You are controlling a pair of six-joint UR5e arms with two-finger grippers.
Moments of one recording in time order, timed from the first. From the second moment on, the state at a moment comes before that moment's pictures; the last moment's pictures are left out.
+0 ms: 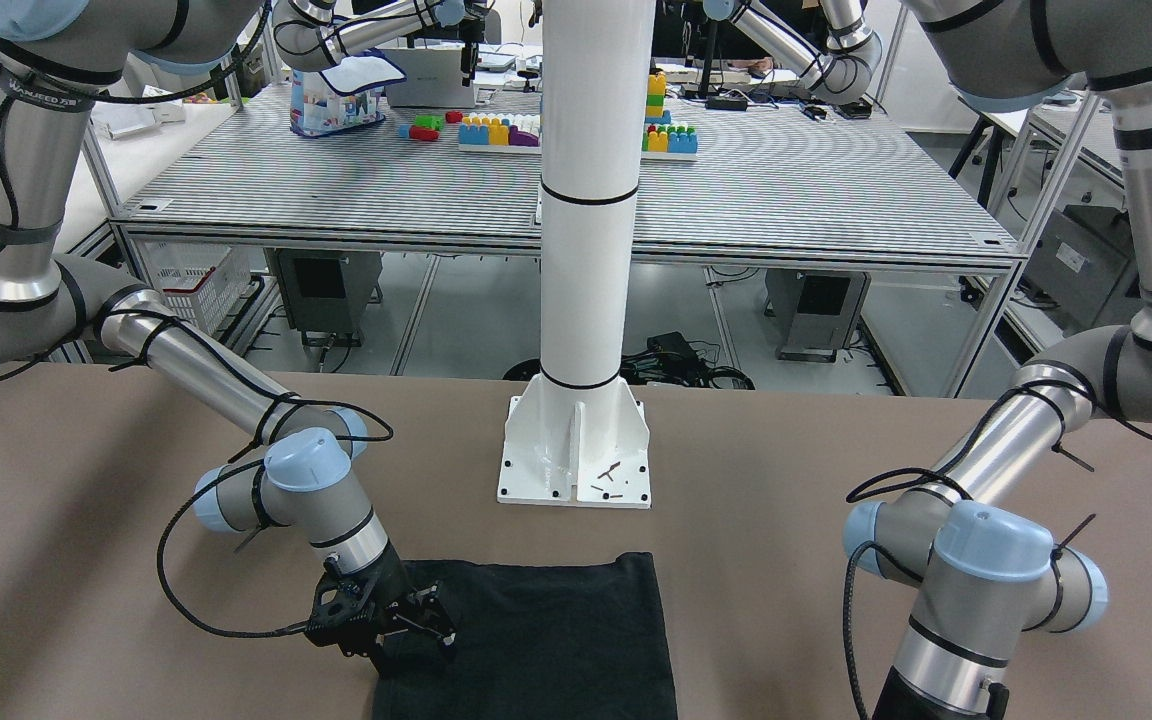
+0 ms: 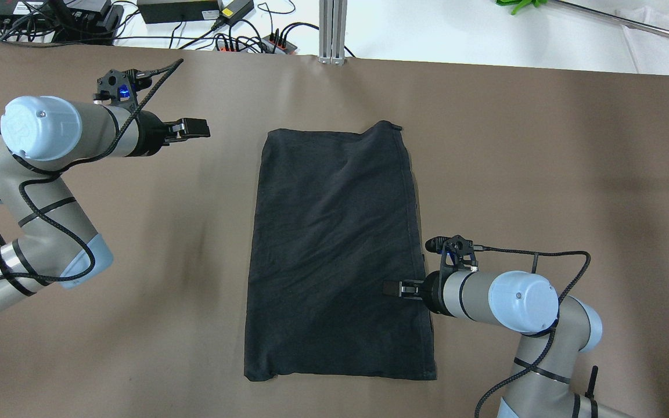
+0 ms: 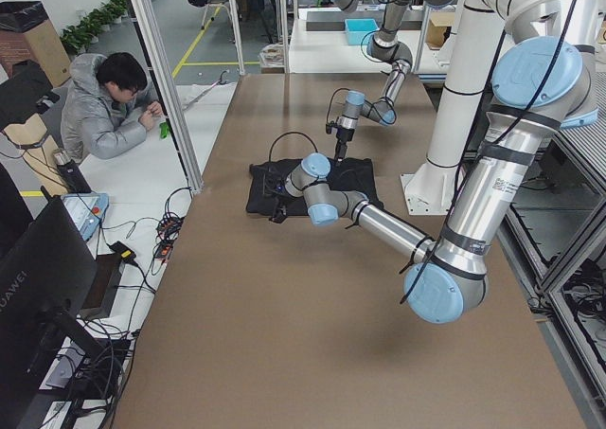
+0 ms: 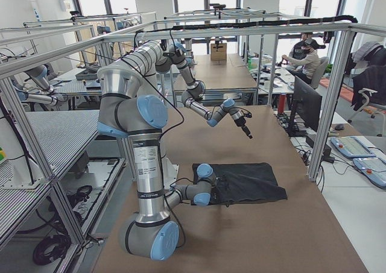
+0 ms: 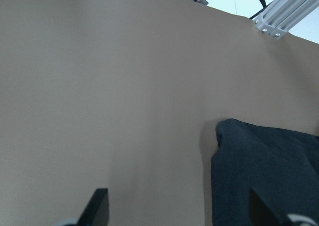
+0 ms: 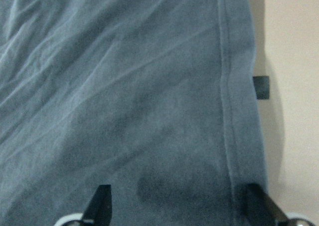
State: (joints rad) left arm -0.85 -2.02 -1.61 -2.26 -1.75 -1.28; right arm 0.47 -1.30 1.71 -0.79 1.71 1.34
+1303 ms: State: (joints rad) left arm -0.85 -2.01 -1.61 -2.26 -1.73 -1.28; right arm 0.30 -1.45 1.83 -0.70 1.58 1.82
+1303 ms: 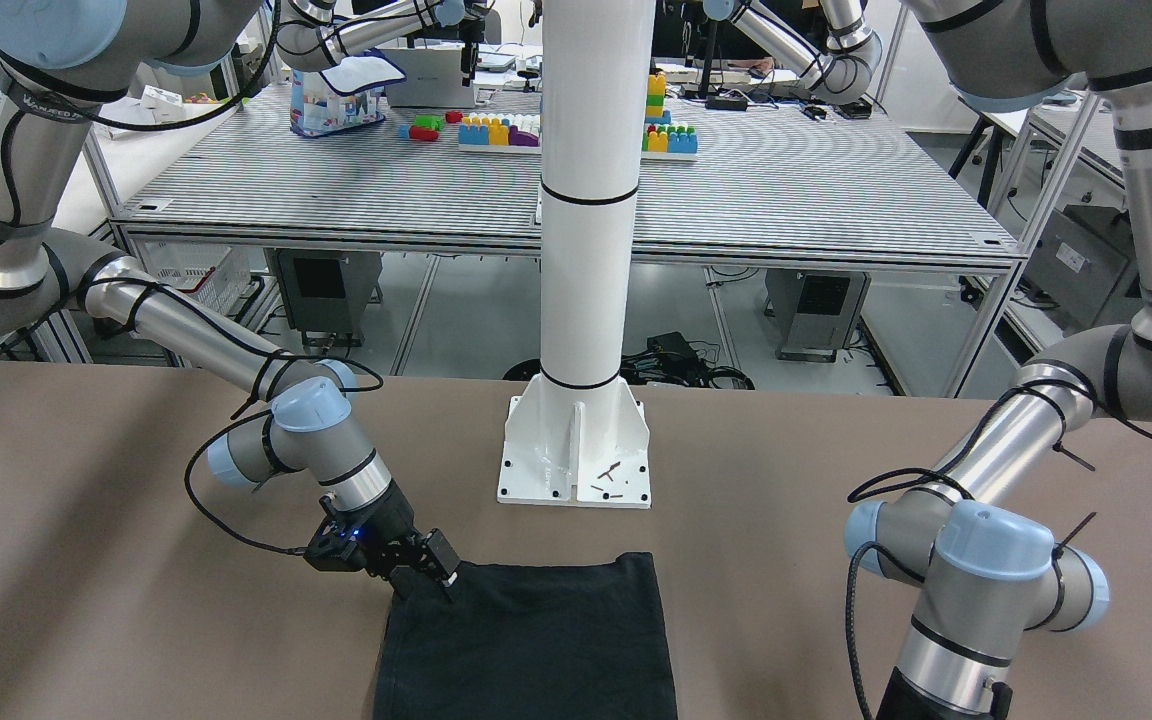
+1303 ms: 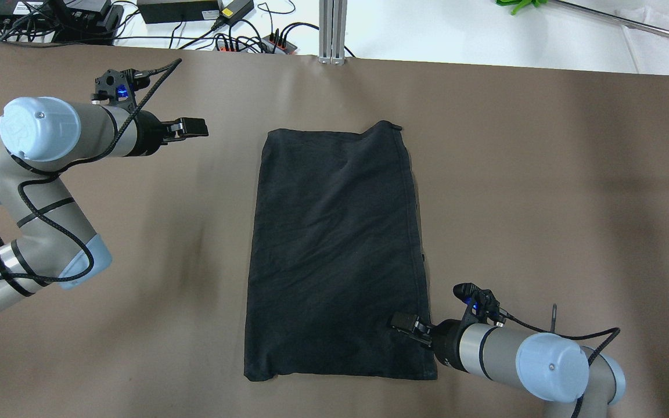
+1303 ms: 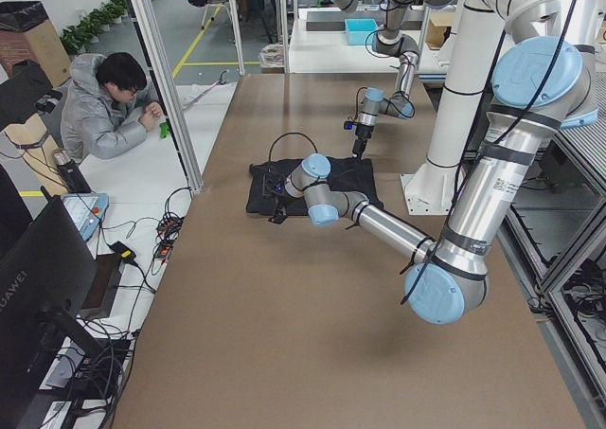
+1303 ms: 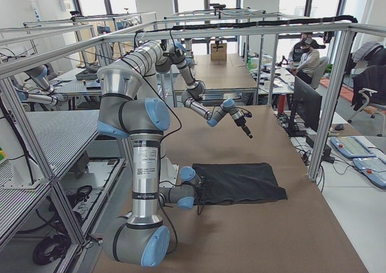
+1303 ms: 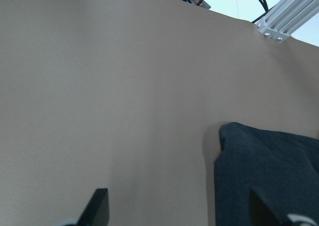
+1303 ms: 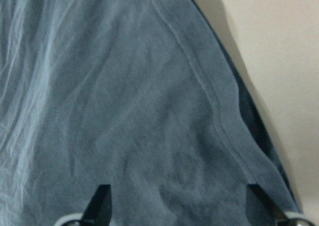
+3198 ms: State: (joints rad) left arm -0.85 -2.00 -1.60 -2.27 -1.73 -1.27; right arm 0.24 -1.28 1.83 -0.94 1.55 1.82
